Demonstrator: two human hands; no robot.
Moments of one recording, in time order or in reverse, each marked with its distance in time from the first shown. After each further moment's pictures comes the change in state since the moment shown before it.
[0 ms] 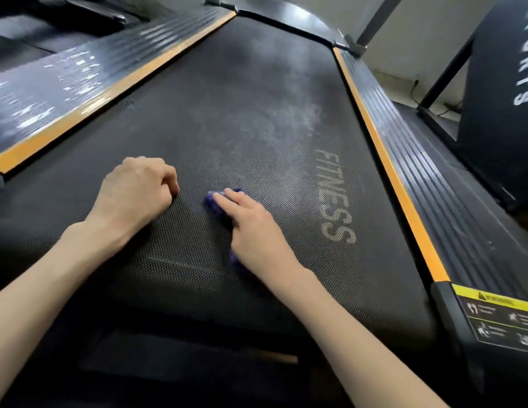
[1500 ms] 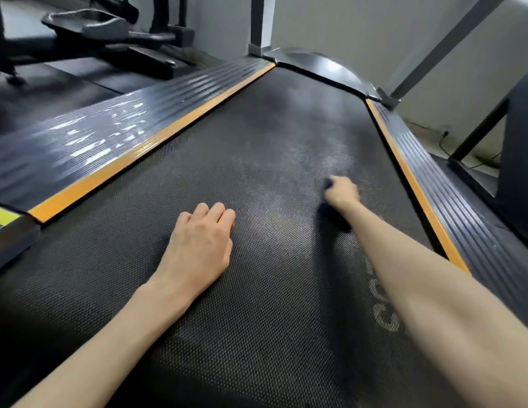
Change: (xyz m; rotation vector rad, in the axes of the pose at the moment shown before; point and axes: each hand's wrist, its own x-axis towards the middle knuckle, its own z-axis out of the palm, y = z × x) left_hand 0.028 -0.003 0.042 0.300 0.157 0.266; right_hand 0.217 0.145 -0.048 -0.244 0.088 0.521
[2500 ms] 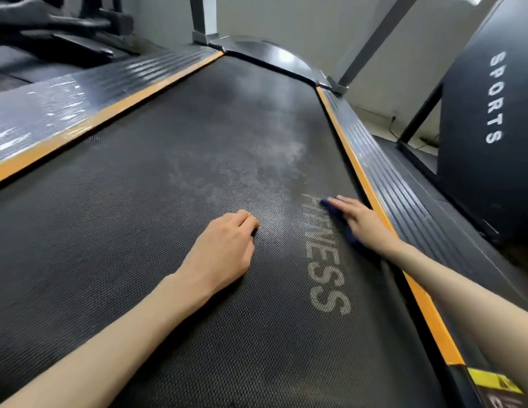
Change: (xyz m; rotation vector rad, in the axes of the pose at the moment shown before) left_hand 0.040 0.096 0.042 -0.368 -0.203 0.191; right_hand -0.052 0.177 -0.057 0.042 -0.033 -0.432
